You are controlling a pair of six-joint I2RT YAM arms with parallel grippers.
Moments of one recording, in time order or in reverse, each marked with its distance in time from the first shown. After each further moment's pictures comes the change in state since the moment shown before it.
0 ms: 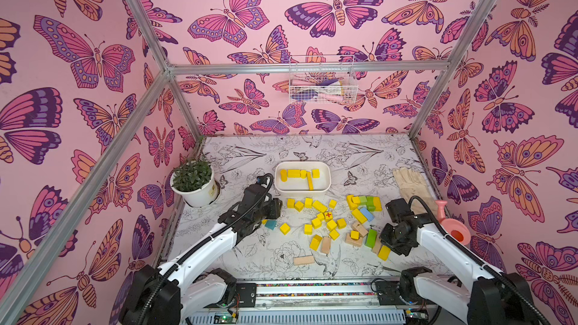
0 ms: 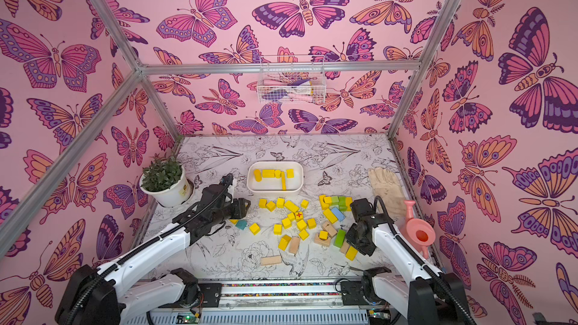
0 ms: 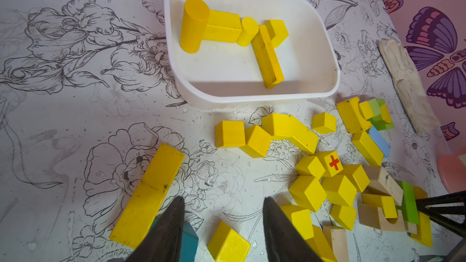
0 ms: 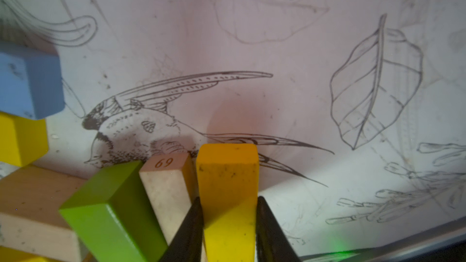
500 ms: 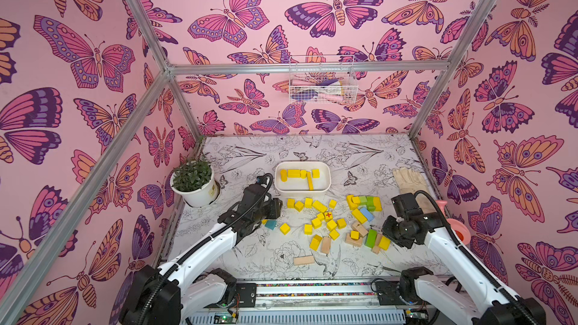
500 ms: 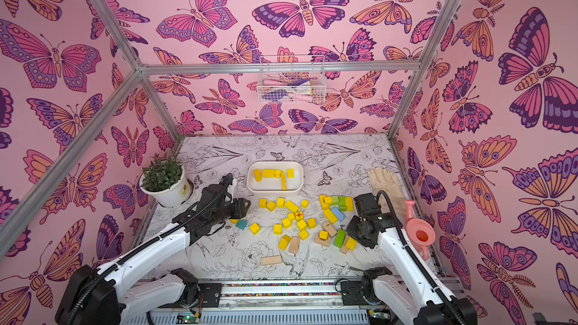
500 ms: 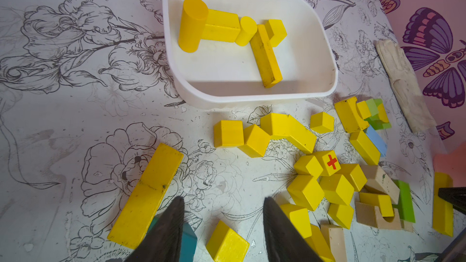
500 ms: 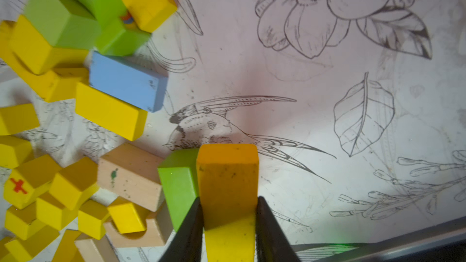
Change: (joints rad) left arm 0.006 0.000 0.000 0.001 0.011 -0.002; right arm 0.000 -0.107 0.110 -0.046 -0.012 -0.066
